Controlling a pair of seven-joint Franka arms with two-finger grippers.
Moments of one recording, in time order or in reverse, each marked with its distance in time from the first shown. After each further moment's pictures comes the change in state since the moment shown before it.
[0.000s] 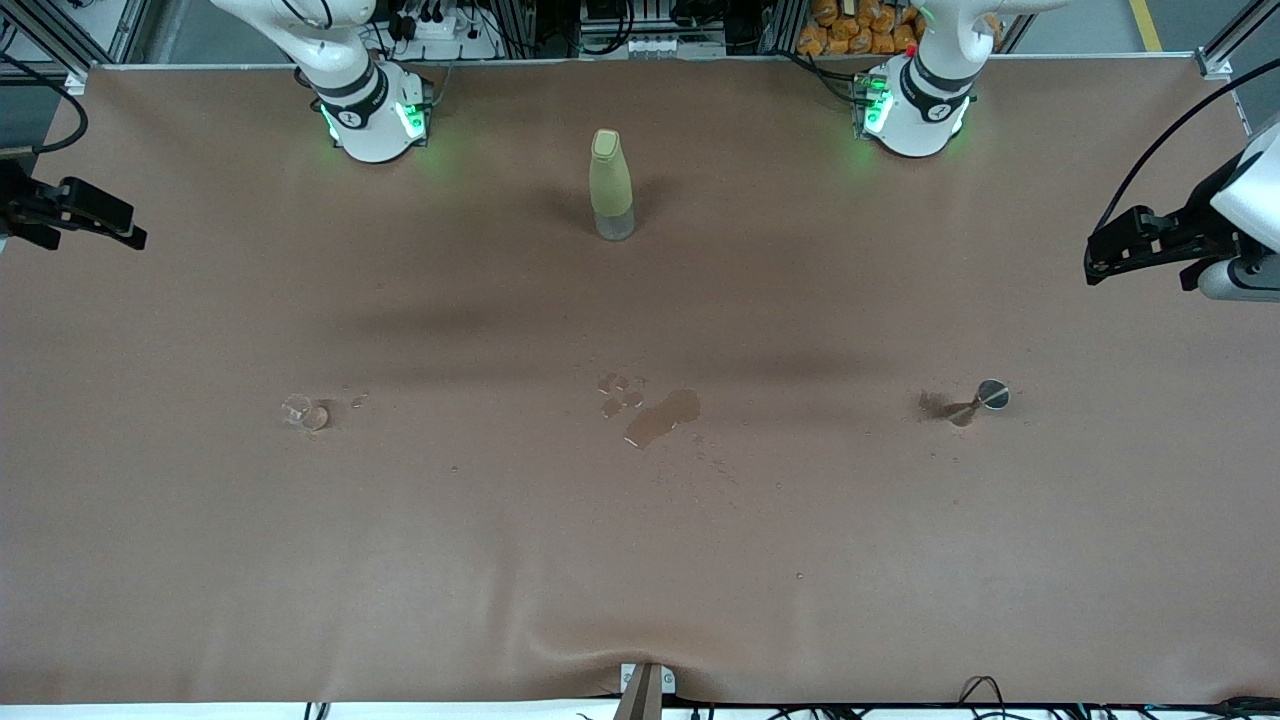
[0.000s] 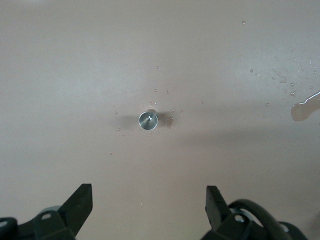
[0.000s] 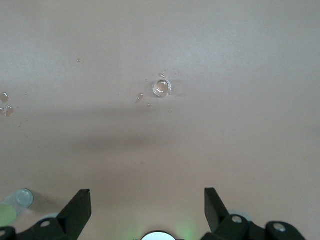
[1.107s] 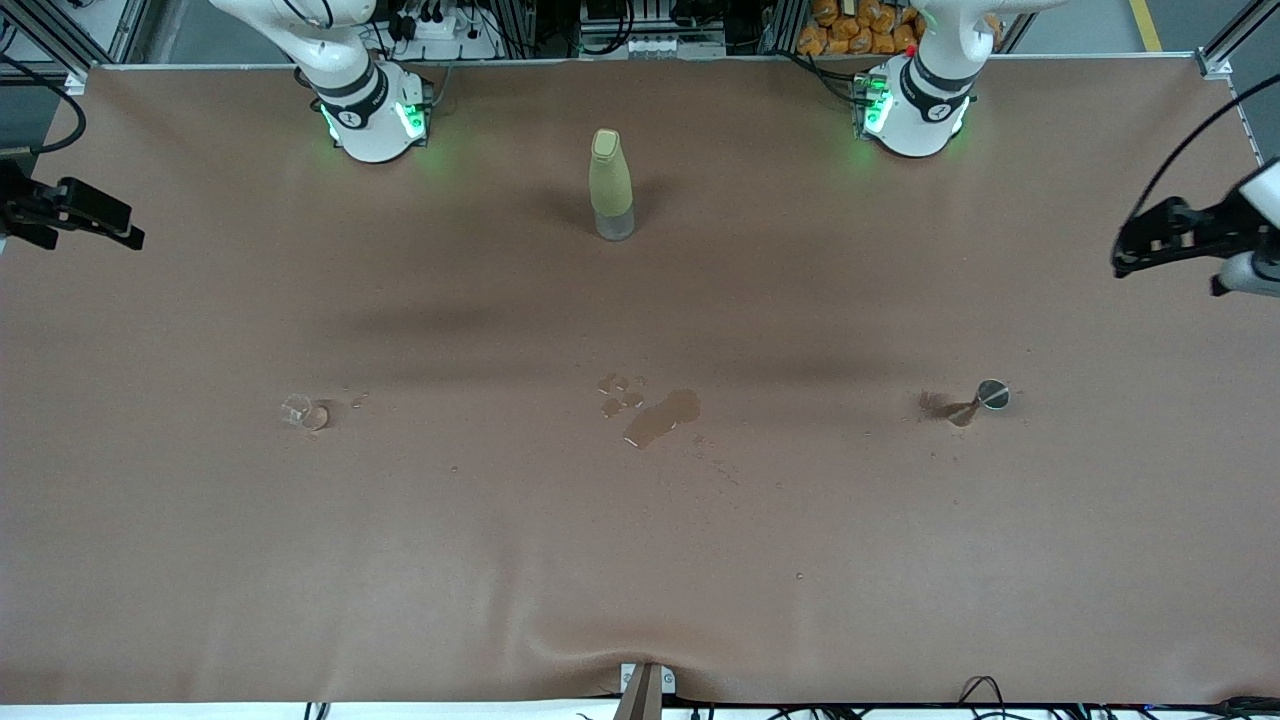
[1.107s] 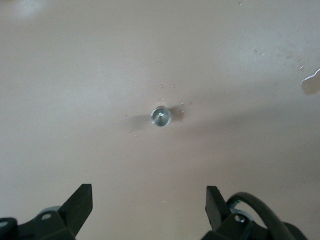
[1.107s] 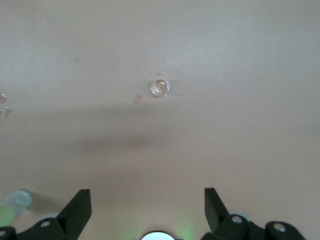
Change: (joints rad) left arm 0.082 0.005 0.022 -0.003 -0.005 -0.011 0.285; right arm 0.027 0.000 -0.031 0.000 -0.004 0.000 0.001
